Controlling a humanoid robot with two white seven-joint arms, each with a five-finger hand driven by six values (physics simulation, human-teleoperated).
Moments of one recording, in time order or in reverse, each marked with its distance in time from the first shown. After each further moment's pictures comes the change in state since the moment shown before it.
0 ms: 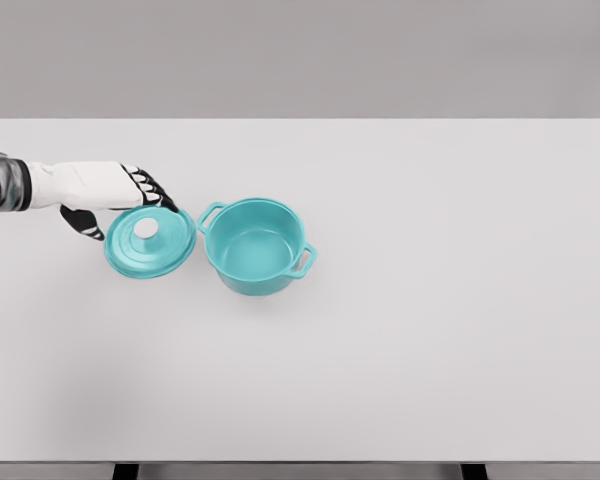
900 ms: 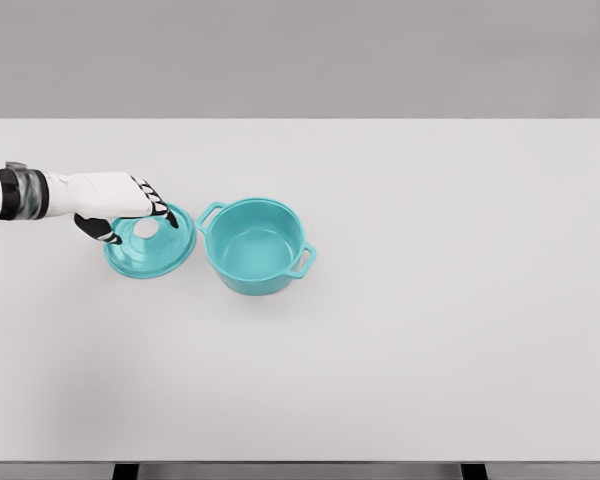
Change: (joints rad) left arm 0.017 -0.055 -0.002 0.060 -0.035 0.000 0.000; right arm 0.002 0.000 0.000 0.000 0.000 0.000 0.000
